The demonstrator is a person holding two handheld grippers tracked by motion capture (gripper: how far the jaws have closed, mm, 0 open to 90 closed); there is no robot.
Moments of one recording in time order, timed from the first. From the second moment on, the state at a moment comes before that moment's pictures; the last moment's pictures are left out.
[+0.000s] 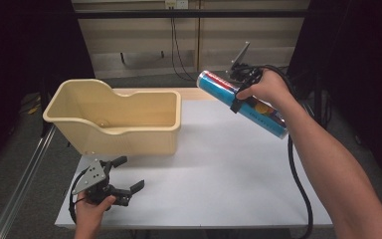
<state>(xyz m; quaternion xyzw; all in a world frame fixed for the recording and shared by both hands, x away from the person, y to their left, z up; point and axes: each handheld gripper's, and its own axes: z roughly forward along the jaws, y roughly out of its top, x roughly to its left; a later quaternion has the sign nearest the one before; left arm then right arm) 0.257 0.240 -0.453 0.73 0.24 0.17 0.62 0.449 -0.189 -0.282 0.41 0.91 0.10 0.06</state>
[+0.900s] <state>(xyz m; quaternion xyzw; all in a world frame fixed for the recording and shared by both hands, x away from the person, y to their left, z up) 0.256 0.241 -0.452 0.73 0.24 0.17 0.62 0.456 -0.135 -0.252 0.34 0.93 0.13 0.05</state>
